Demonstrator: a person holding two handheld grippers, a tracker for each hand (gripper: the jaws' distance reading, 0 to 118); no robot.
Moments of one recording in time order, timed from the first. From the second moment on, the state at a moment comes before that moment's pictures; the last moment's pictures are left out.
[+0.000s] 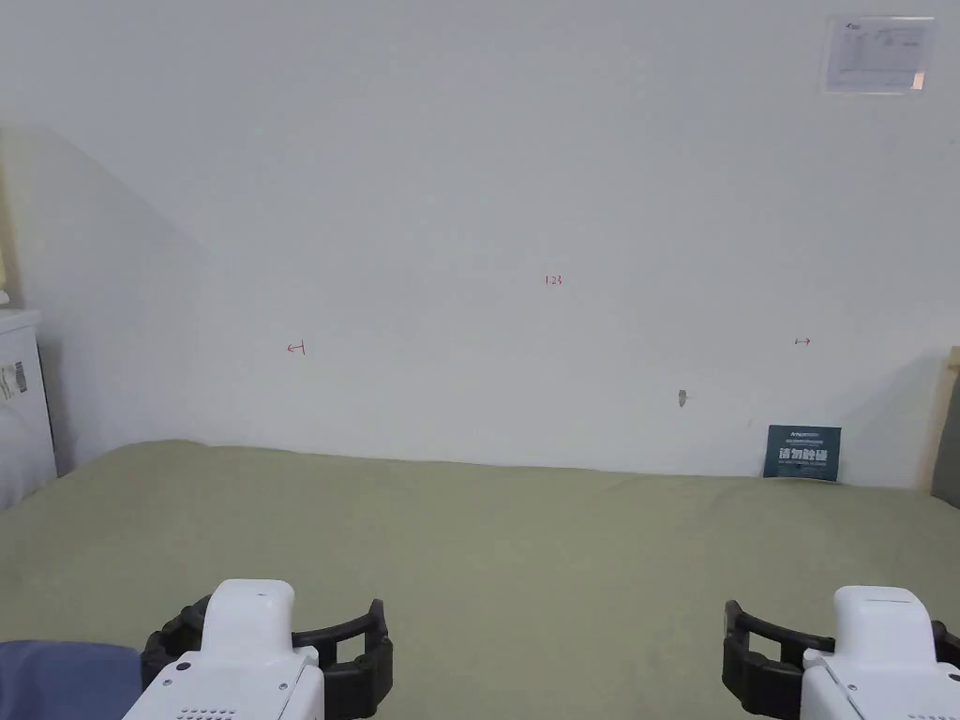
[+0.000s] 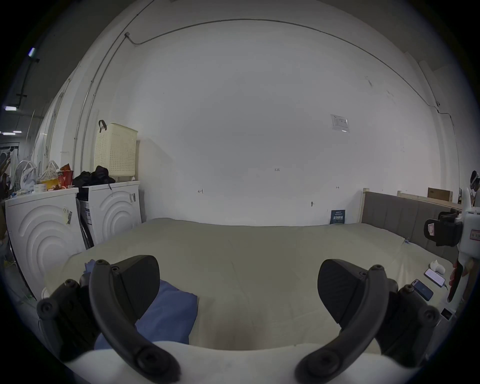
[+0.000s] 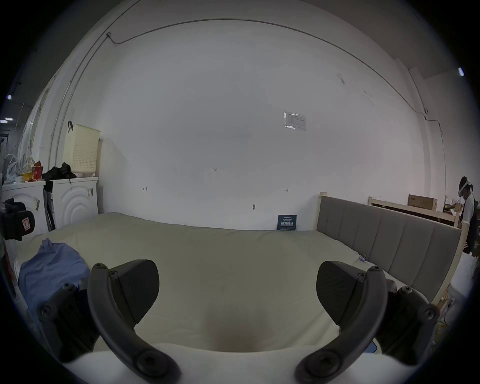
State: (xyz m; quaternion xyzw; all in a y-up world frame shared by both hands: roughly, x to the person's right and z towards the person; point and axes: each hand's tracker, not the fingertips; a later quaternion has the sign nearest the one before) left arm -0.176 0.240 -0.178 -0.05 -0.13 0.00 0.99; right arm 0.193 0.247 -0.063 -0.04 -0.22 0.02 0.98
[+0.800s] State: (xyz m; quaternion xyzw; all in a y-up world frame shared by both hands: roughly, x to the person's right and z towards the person) left arm -0.172 0.247 -0.180 -0.04 -0.13 0.00 0.99; right arm 0.196 0.255 -0.061 -0.03 -0.20 0.02 0.98
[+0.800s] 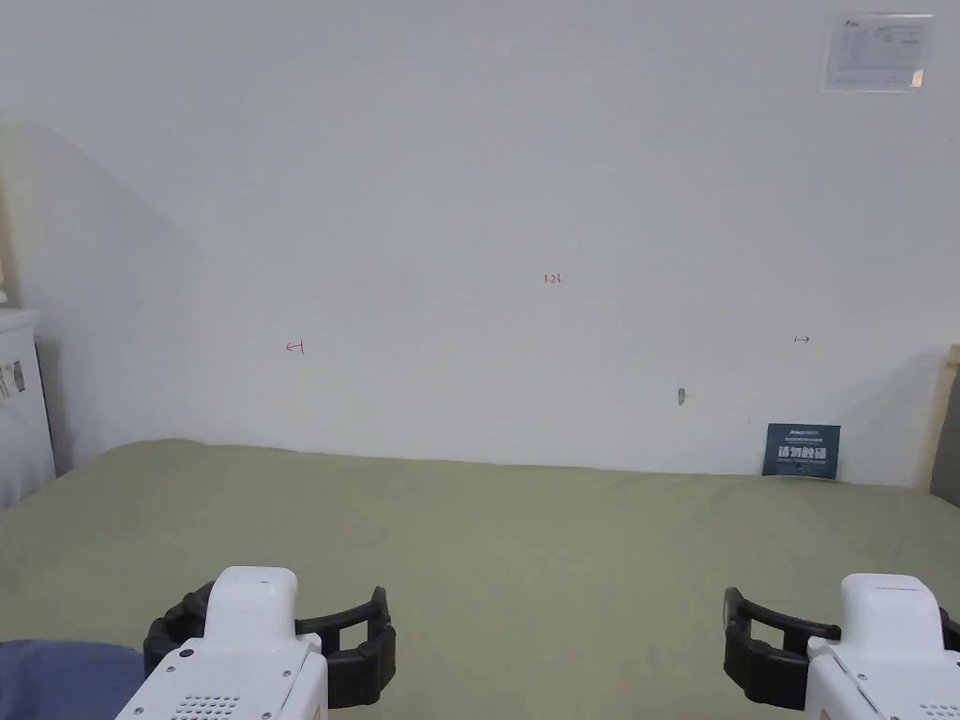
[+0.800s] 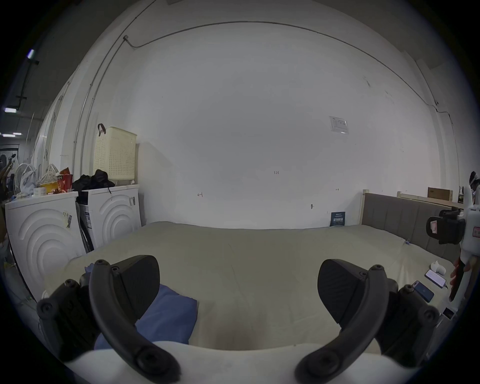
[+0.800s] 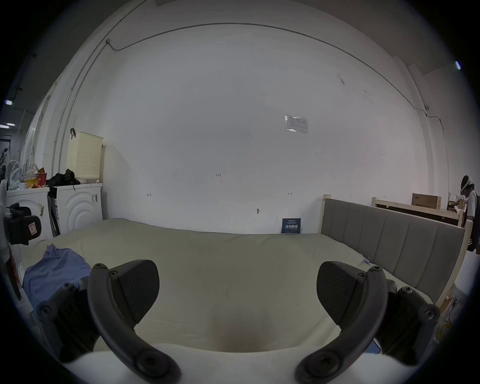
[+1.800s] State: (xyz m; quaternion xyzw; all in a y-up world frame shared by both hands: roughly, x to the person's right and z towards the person) left arm -0.221 0.248 -0.164 -0.06 -0.07 -0.02 1.00; right arm 0.149 0.270 -0.094 -0.09 -0.11 0.00 0.99
